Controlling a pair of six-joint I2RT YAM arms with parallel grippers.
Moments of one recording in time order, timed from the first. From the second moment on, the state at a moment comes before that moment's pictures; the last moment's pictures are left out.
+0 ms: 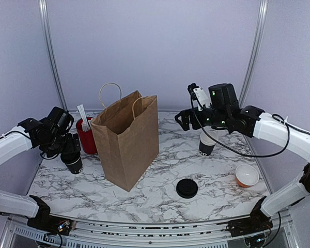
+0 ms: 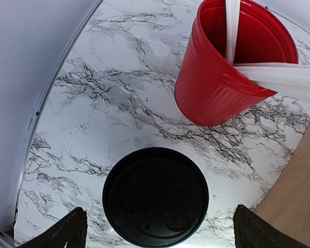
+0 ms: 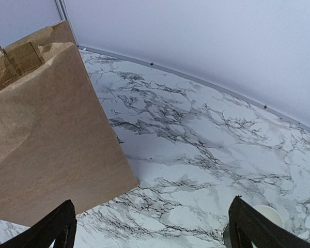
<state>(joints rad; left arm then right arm) -0.44 1.14 0.95 -0.88 -0.38 -0.65 0.70 1.39 1.22 -0.33 0.09 0.14</state>
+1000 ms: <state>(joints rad) -0.44 1.20 0.87 -0.78 -0.38 -0.61 0.70 1.35 1.21 -0.30 0.08 0.16</state>
